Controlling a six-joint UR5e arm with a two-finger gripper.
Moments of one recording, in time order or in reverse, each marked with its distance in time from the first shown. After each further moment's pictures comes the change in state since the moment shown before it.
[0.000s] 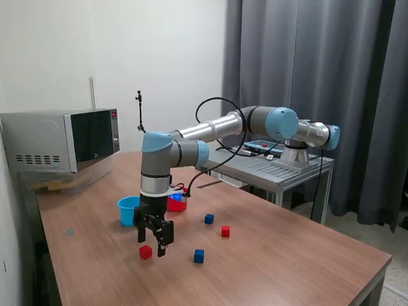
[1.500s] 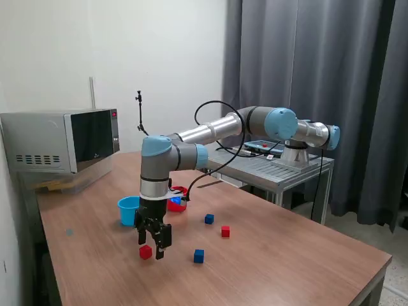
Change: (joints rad) arm -0.007 0.003 0.023 -0.023 -0.003 0.057
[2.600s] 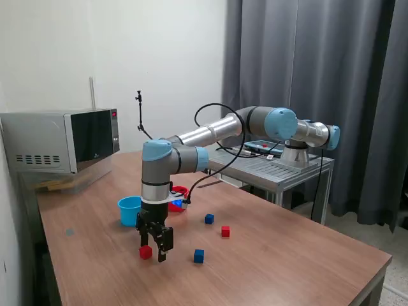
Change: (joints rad) arm 0.000 0.000 0.025 -0.006 -0.003 0.000
